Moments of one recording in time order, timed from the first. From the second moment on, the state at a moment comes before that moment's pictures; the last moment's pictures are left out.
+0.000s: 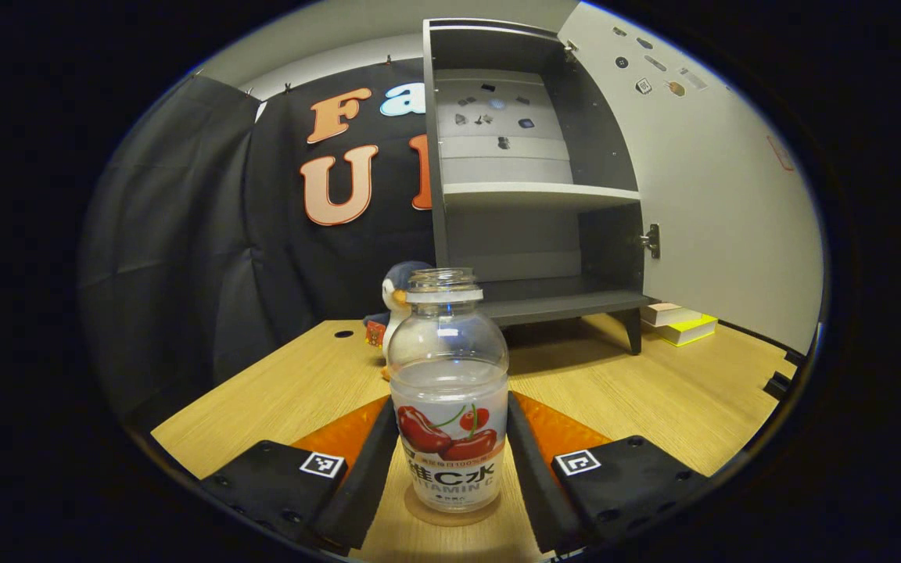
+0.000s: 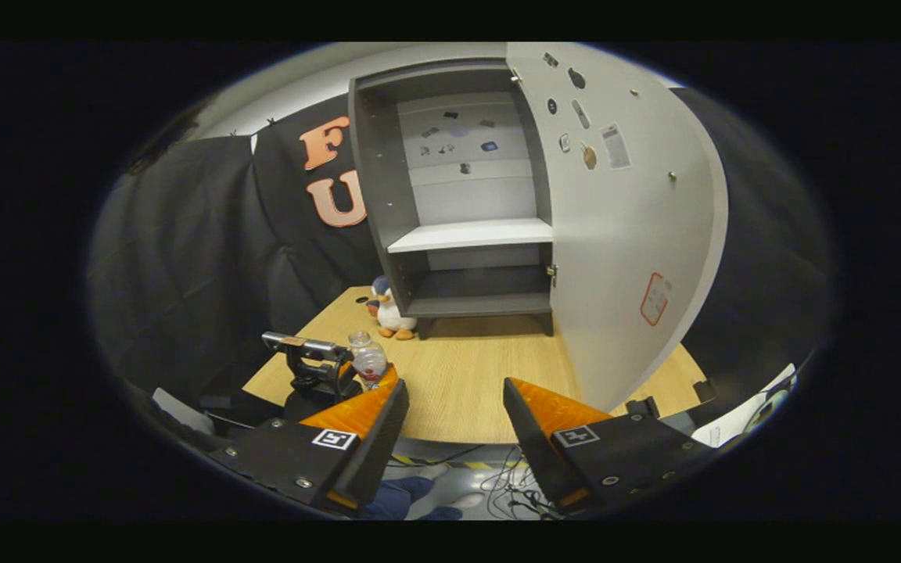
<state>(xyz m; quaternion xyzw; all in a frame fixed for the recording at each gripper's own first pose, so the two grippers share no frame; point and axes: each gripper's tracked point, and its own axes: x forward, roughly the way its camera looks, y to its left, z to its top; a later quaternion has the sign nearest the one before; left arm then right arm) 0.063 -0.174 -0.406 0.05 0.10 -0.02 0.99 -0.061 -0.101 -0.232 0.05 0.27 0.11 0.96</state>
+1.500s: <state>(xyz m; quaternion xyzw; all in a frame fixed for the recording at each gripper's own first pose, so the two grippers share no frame) 0.020 -0.180 -0.349 0.09 0.09 0.00 0.99 -0.065 -0.108 -0.209 0.09 0.23 0.13 0.96</state>
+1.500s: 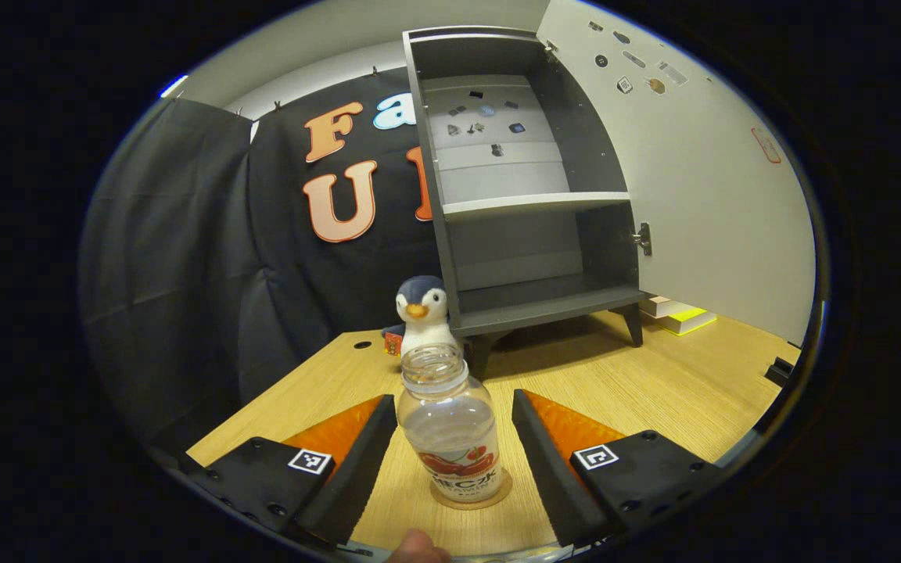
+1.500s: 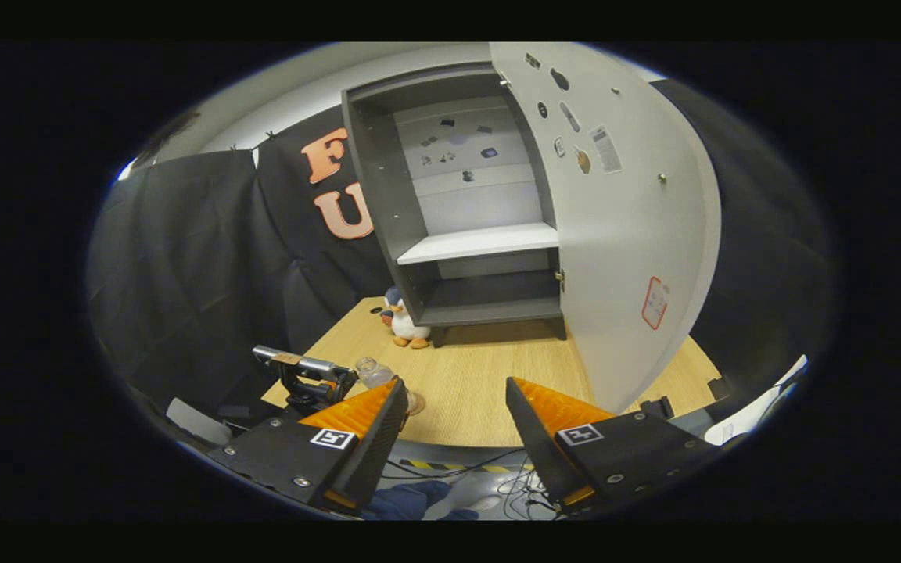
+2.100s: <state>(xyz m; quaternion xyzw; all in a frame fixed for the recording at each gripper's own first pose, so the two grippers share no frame) -0.014 -0.206 -0.202 0.05 0.04 -0.03 1.00 -0.073 -0.171 -0.108 0.07 0.11 0.09 0.99</state>
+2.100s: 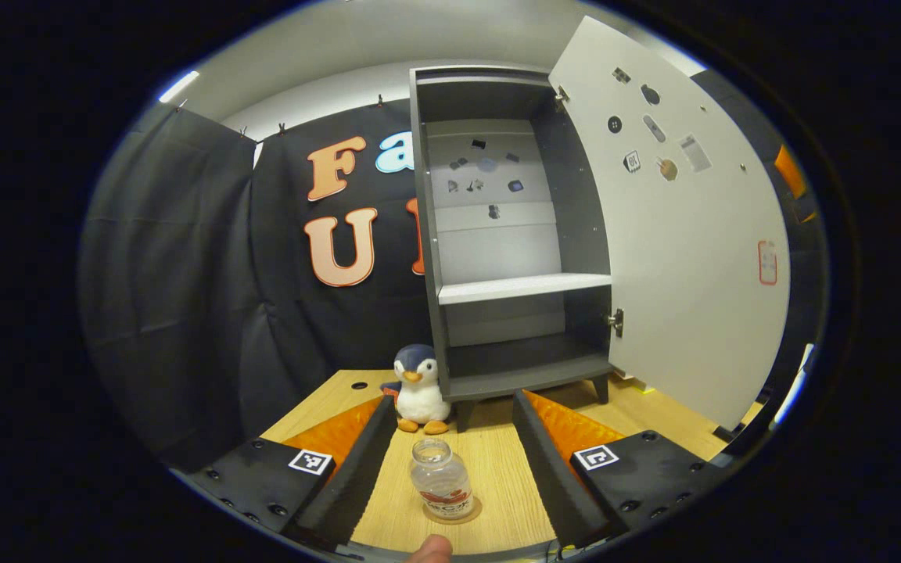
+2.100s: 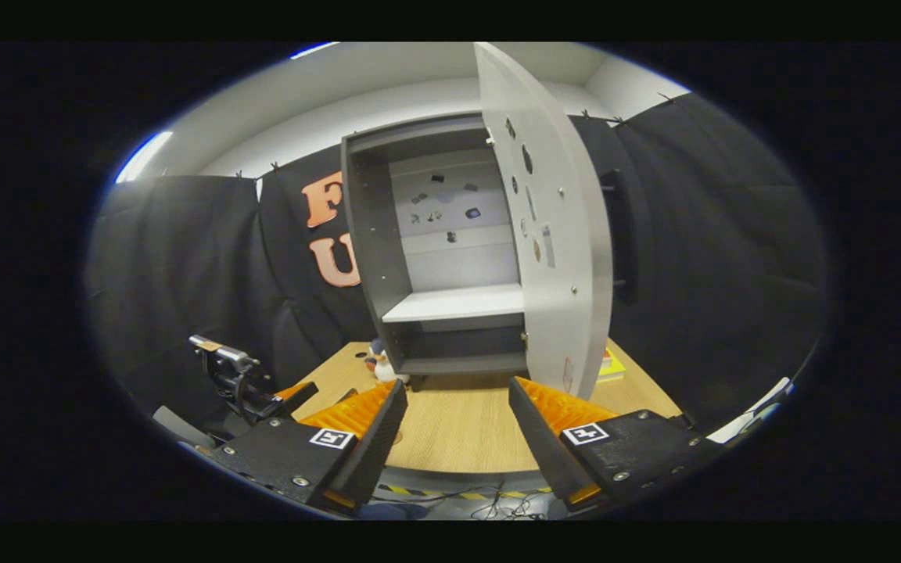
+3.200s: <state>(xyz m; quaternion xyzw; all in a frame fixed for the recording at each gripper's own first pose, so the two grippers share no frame) -0.011 -0.184 -0.147 0.05 0.05 -0.01 1.00 -0.007 -0.323 -0.070 0.07 0.06 0.01 1.00</state>
